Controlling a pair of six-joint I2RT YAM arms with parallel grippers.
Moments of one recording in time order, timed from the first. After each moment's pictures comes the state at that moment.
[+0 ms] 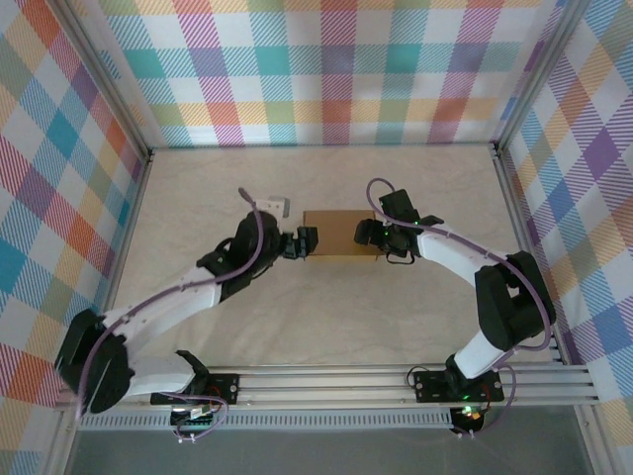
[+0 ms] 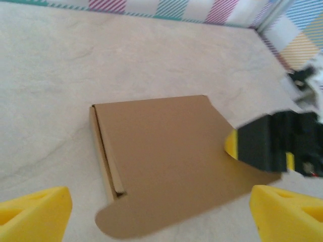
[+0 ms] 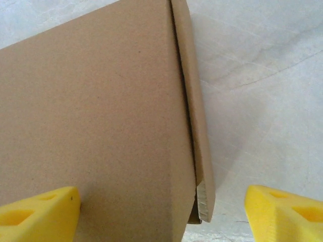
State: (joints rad) left arm -0.66 1.29 0.87 -0.10 -0.11 -0.48; right arm 0.44 1.60 1.01 -0.40 -0.05 0.64
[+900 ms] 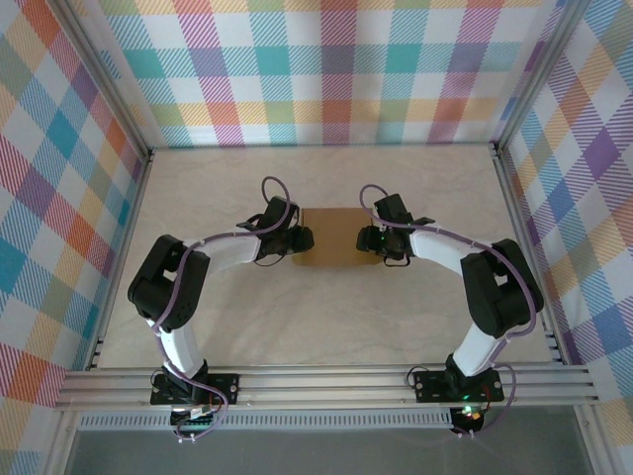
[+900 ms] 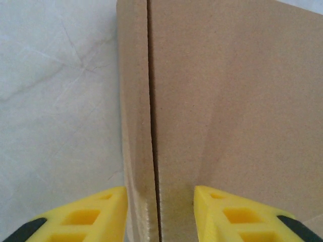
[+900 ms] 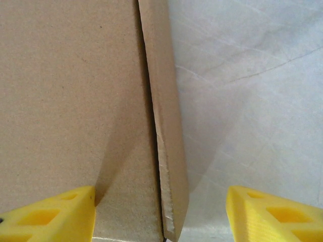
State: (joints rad) left arm -0.52 1.81 1.06 -0.15 0.10 -0.62; right arm 0.44 1.70 1.00 -0.36 -0.04 0.60
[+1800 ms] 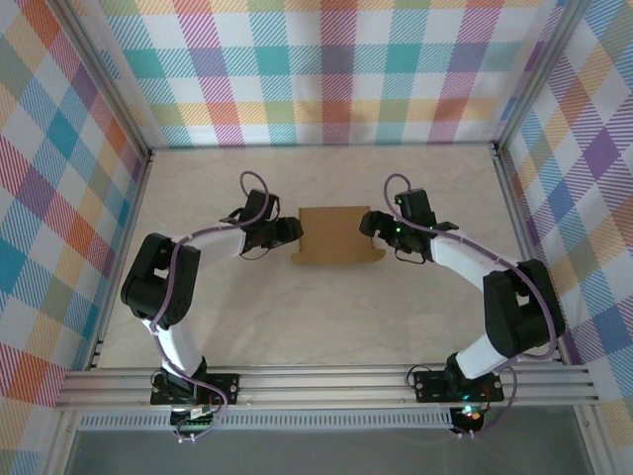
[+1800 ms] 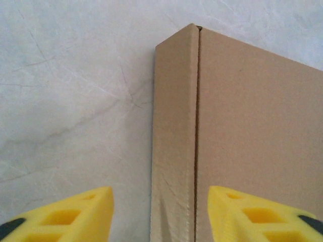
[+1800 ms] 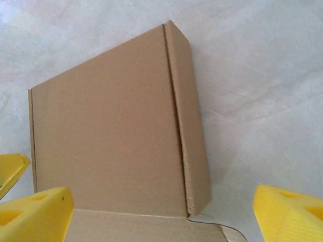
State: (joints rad) left arm -0.39 1.80 1.05 -0.12 0.23 -0.67; right arm 0.34 1.54 0.90 -0.20 -0.21 0.66
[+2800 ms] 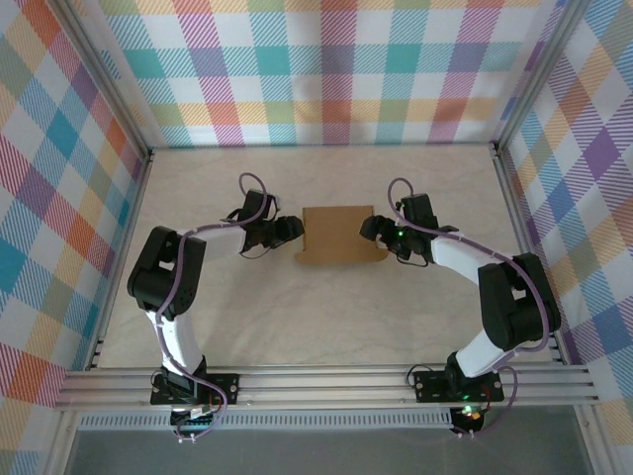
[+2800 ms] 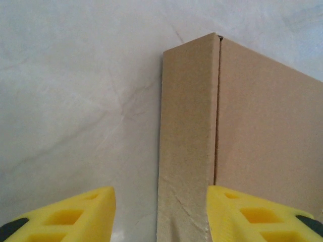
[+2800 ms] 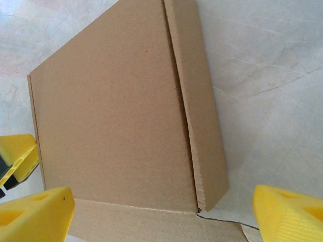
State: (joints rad) left arm -0.36 1.87 1.06 -0.02 0.35 -0.70; right arm 0.31 1.59 0.87 -0.15 -0.32 0.71
